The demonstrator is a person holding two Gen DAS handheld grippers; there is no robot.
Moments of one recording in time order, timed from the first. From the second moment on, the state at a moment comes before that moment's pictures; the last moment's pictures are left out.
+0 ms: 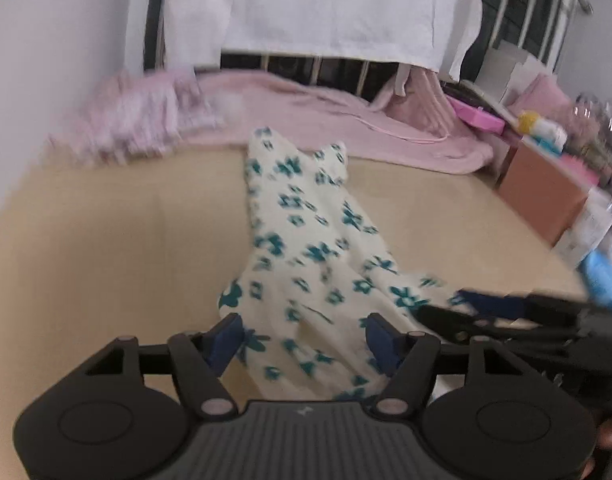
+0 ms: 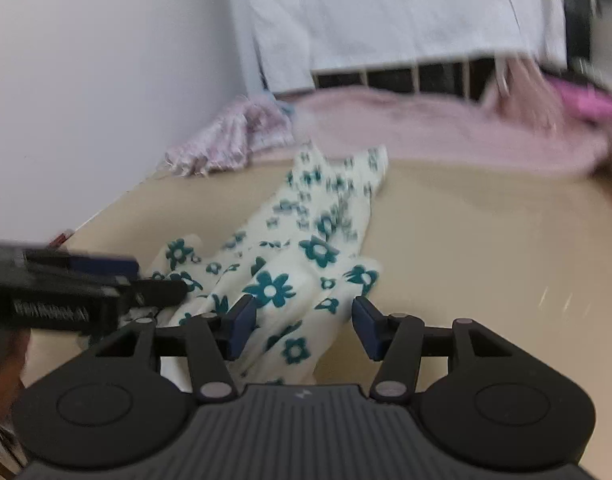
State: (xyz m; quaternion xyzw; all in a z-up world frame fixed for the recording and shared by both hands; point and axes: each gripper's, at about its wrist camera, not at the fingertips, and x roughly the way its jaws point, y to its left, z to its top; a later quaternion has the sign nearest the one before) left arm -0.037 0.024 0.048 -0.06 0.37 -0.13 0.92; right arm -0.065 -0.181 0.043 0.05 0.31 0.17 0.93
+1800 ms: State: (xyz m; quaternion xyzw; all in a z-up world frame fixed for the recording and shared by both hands) left arm -0.083 0.030 0.027 -0.03 0.29 -0.25 0.93; right arm -0.071 -0.152 0.015 0.06 0.32 0.21 0.92
